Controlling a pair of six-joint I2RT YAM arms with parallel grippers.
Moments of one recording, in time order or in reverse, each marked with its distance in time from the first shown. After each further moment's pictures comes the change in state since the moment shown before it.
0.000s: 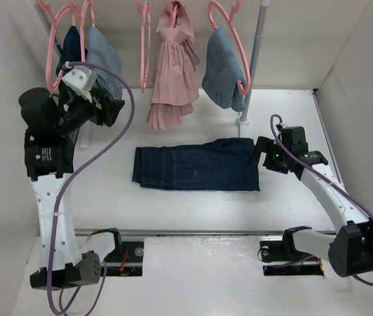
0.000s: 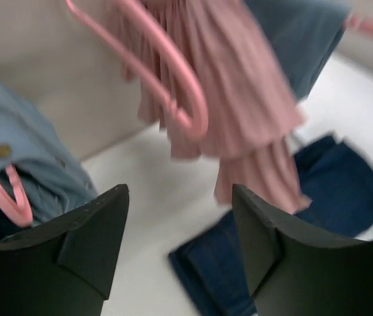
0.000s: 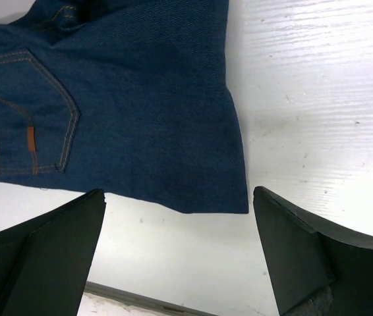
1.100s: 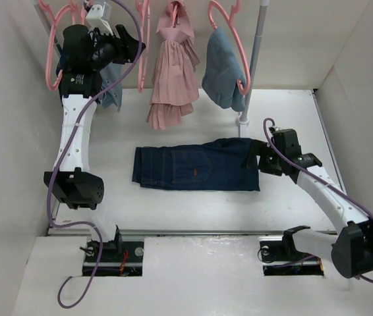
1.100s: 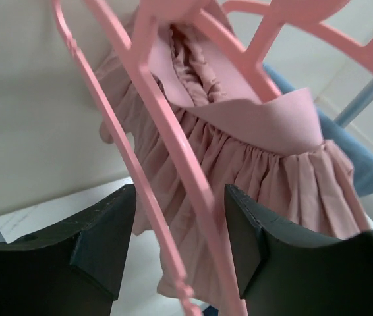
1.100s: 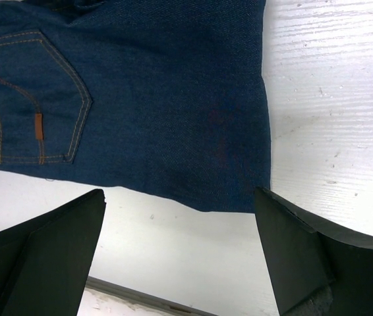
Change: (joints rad) left arm -0.169 0.679 0.572 0.283 -0.174 -0.484; right arm 0.090 0.002 -0.034 0.042 0.019 0.042
